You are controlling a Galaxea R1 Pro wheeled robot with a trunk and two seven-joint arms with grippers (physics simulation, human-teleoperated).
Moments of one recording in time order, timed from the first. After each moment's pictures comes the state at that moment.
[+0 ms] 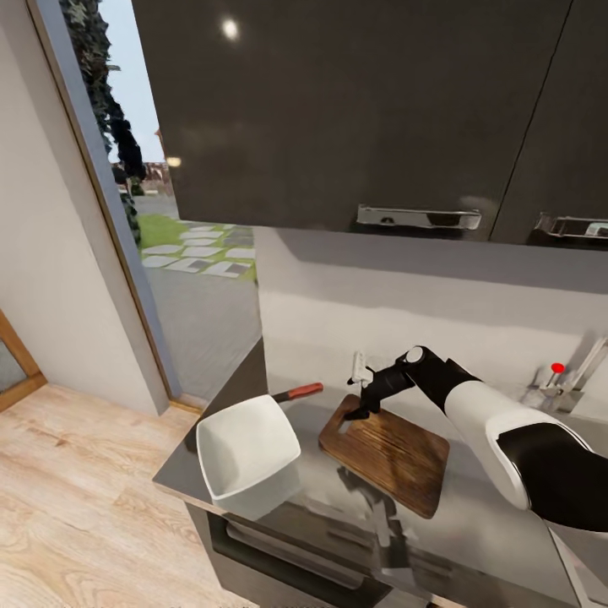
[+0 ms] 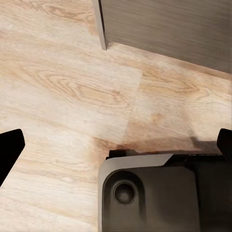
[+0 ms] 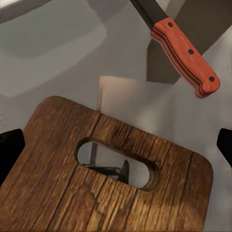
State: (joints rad) left arm 0.00 0.03 0.00 -0.31 0.00 -0.39 0.00; right arm -1.23 -0.04 0.30 -0.20 0.55 -0.11 1.08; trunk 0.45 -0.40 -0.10
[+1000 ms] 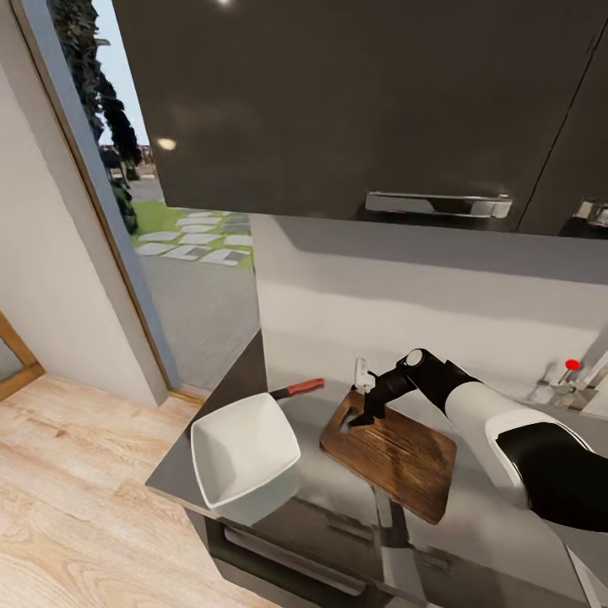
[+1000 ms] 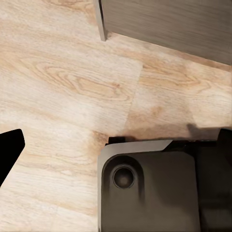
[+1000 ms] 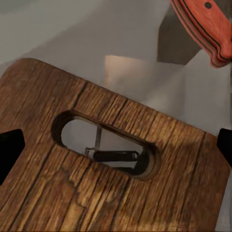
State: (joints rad) left arm 0.00 0.02 0.00 -0.31 0.00 -0.39 0.00; right arm -1.23 -0.04 0.30 -0.18 0.62 -0.11 1.08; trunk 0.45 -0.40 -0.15
